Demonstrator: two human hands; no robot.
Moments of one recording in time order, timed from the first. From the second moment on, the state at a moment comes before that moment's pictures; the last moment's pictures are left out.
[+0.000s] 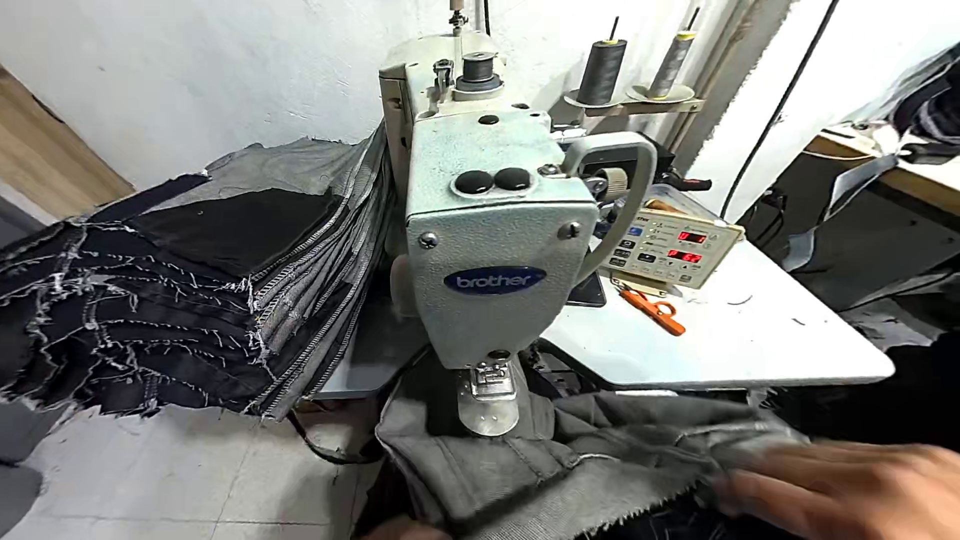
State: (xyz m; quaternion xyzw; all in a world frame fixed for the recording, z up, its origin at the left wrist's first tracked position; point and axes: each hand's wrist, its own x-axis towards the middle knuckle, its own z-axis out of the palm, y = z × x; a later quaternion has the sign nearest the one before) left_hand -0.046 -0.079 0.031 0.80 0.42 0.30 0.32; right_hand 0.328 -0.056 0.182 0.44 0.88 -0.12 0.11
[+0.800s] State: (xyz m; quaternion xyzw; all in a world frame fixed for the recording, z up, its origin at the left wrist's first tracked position) left_hand 0.006 0.072 0.010 0.60 0.57 0.35 0.44; right_hand 0.331 0.084 -0.027 0.51 0.81 0.04 -0.28
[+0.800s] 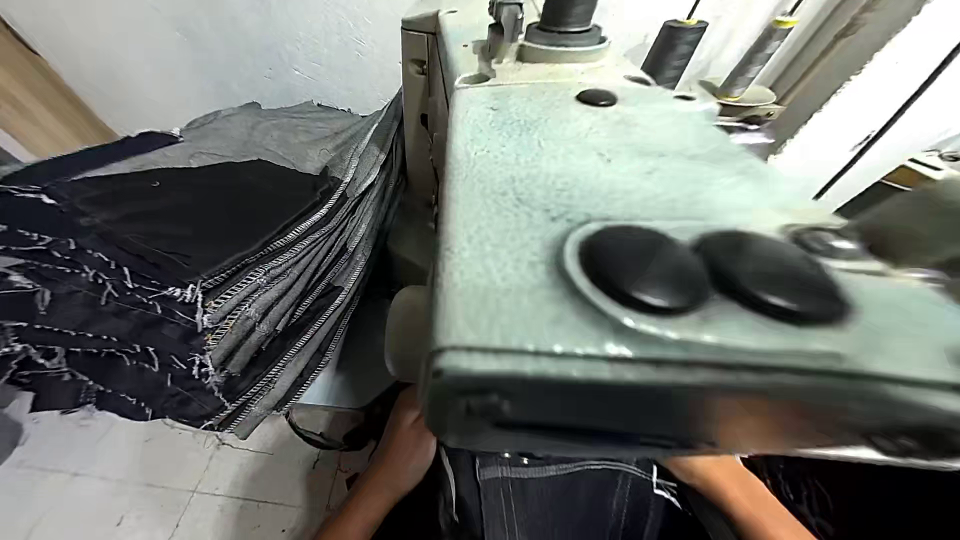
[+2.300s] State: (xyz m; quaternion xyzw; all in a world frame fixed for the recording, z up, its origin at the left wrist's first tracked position) left_hand -0.012 0.054 0.043 0.60 0.52 0.34 0.51; right_hand 0.389 0.081 -0.024 0.56 0.75 -0.24 -0.26
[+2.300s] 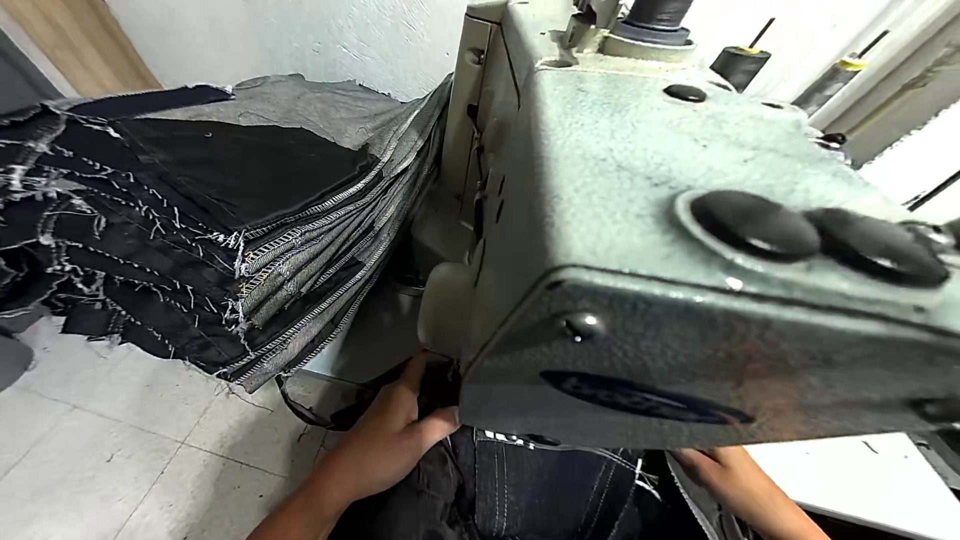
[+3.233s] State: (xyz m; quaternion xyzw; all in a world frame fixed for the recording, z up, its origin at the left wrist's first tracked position) left_hand -0.108 0.046 -0.014 0.53 0.58 0.55 0.28; right_hand 0.254 0.134 0.027 0.32 0.81 0.17 -0.47
